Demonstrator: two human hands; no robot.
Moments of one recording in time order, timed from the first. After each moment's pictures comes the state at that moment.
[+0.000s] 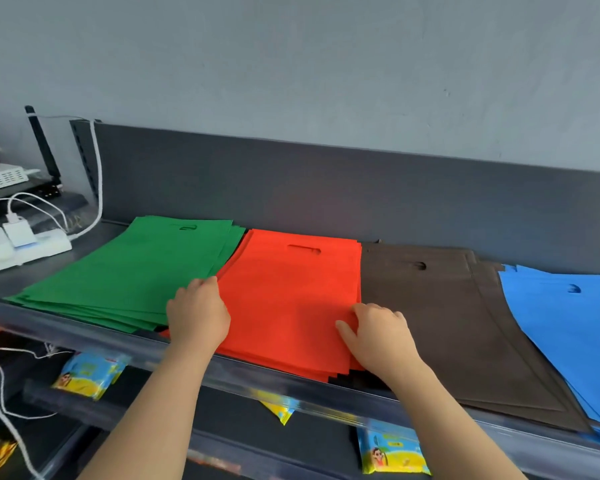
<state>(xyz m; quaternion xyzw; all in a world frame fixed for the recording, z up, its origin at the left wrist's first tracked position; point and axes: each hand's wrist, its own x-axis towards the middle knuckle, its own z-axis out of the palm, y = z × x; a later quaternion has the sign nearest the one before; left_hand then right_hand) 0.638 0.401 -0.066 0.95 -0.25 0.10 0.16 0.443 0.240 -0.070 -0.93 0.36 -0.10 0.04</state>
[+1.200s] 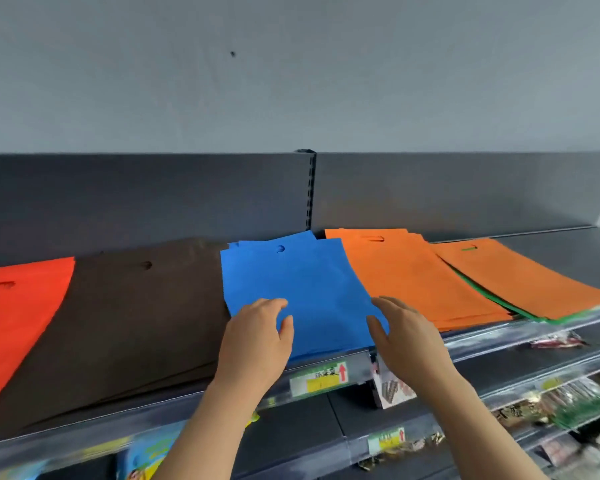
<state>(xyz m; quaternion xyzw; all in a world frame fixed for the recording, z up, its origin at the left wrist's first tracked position) 0.227 0.178 -0.054 0.72 -0.61 -0.03 0.33 0.022 0.116 -0.051 -0.80 0.55 -0.24 0.04</state>
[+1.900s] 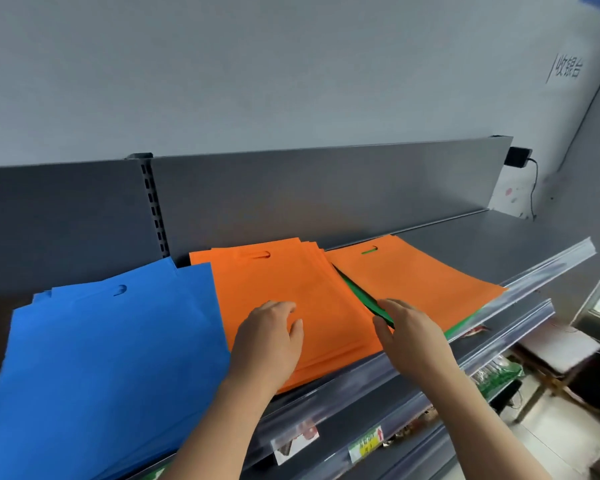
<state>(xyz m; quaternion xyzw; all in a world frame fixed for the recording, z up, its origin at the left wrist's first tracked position) 0.029 0.006 -0.059 0.64 -0.69 -0.09 0.32 -0.183 -0.019 -0.067 -0.72 0.65 -0.23 0.01</state>
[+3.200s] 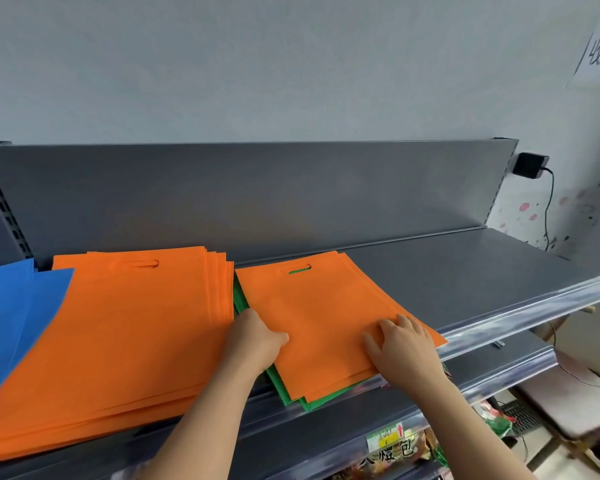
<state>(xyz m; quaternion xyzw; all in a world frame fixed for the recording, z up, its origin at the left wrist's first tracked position) -0.194 -0.130 -0.078 0.78 -0.45 -0.29 0.32 -0.414 -0.182 -0.121 -0.75 0.65 -0.11 -0.01</state>
